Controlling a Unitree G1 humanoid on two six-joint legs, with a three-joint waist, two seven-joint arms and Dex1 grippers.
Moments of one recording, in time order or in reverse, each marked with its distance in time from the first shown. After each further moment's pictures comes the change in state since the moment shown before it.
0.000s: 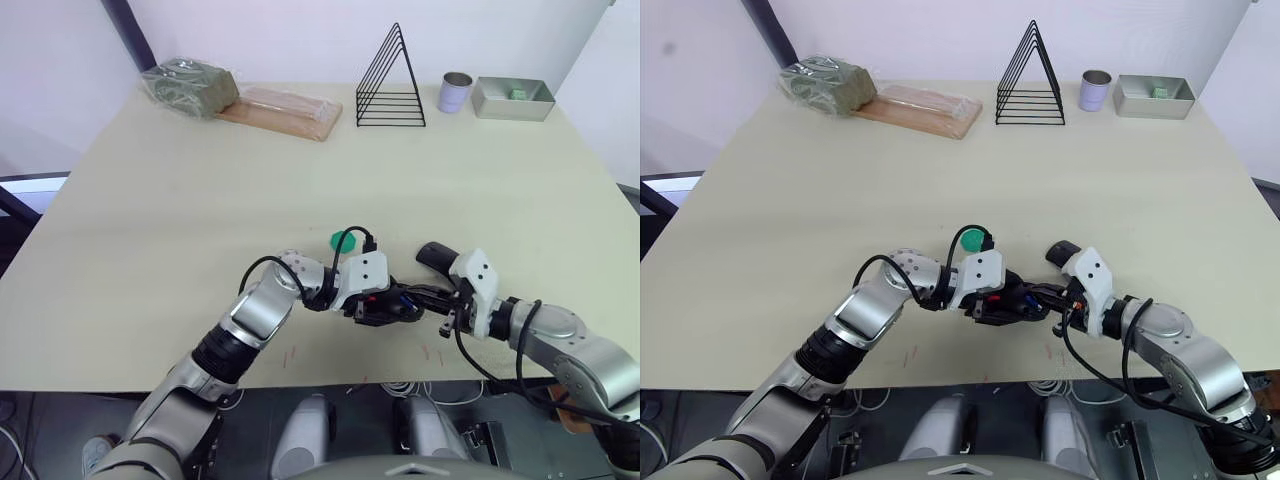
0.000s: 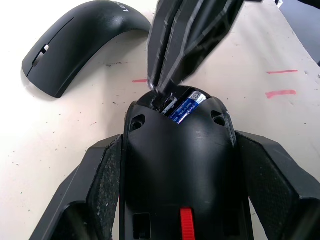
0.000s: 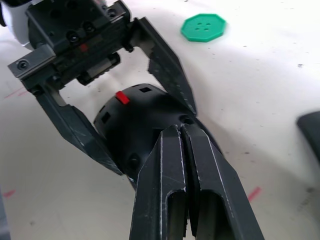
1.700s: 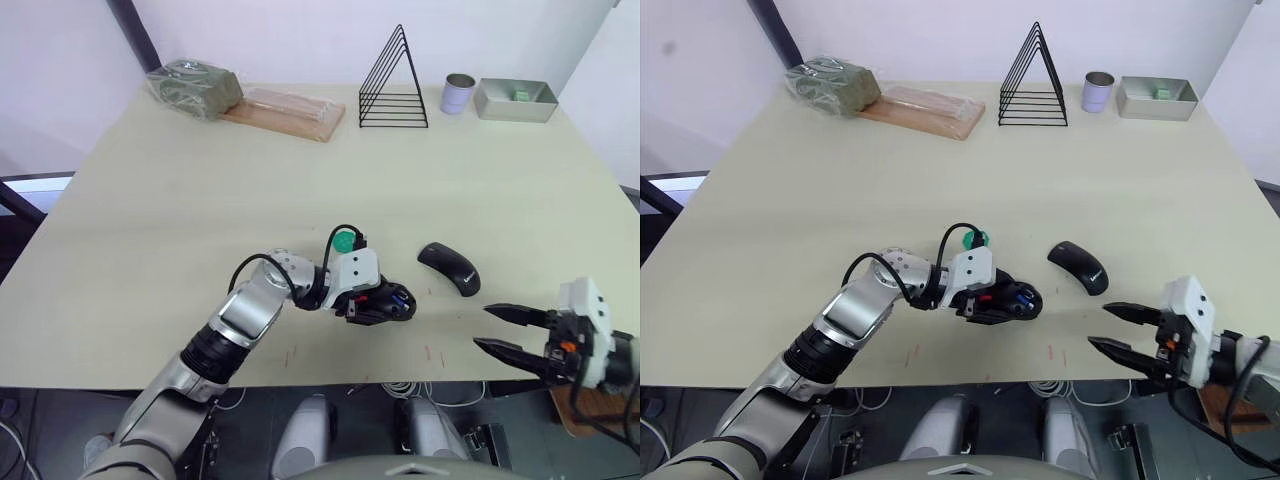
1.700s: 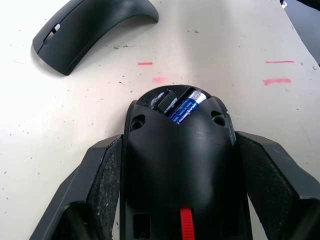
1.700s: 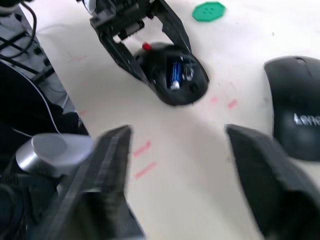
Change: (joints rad) left arm 0.010 0.048 0.022 -0.020 -0.047 0.028 -0.004; right arm 0.462 -0.195 -0.515 -0.096 0.144 -0.136 0.403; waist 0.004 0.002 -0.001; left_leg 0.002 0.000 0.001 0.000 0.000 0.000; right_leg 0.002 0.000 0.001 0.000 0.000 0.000
